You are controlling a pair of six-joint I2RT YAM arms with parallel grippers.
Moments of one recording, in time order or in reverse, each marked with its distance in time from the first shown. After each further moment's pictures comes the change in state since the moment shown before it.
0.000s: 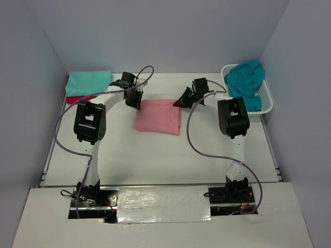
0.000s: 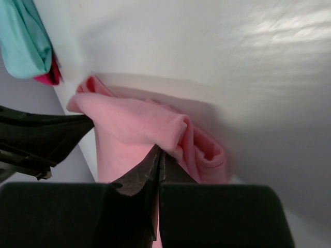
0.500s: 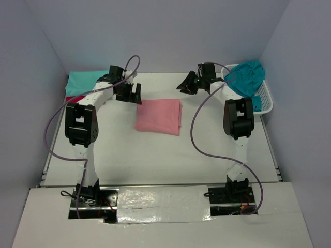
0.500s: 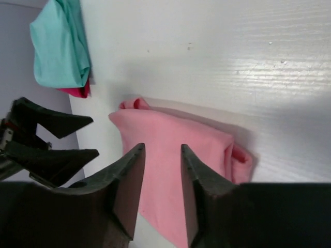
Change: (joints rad) left arm 0.080 -0.079 0.024 -0.020 0.096 -0.099; right arm -0.052 -0.025 0.217 -0.112 0.014 -0.088
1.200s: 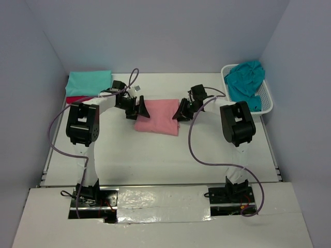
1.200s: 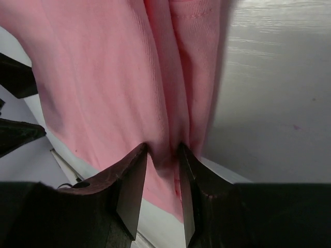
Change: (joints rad) left arm 0.014 -0.003 -0.264 0.088 0.369 -0.188; right arm 0.109 -0.167 -0.436 -0.059 0.029 -0.076
